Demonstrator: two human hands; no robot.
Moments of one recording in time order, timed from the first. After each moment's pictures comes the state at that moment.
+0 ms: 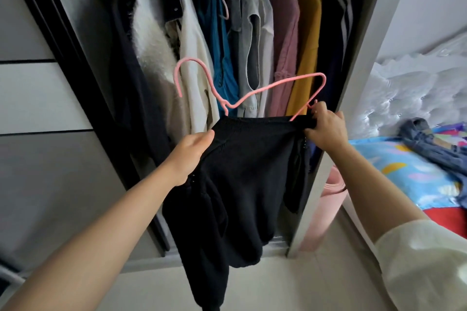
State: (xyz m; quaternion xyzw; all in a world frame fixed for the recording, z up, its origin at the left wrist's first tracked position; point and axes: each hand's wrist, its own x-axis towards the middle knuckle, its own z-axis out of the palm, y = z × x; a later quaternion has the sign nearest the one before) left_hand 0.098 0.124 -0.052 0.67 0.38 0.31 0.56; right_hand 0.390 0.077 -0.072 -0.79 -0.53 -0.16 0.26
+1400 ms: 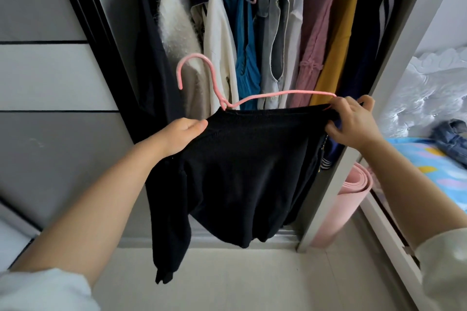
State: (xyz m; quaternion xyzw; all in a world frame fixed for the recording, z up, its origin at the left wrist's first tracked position) left_hand 0.038 0.159 -0.044 0.80 0.42 0.19 0.37; right_hand 0.397 0.070 -0.074 -0.62 -0.68 -0.30 0.27
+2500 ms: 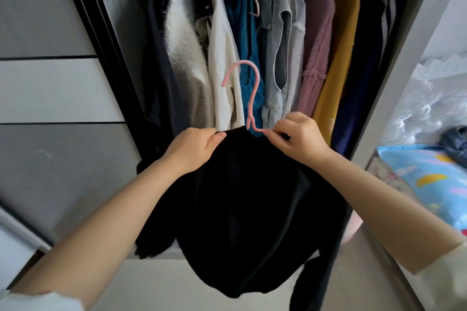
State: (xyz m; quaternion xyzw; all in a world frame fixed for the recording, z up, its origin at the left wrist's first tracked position) left_hand 0.057 0.144 -0.045 0.88 0.40 0.24 0.08; right_hand 0.282 0.092 -0.058 -0.43 -0.76 -0.23 0.43
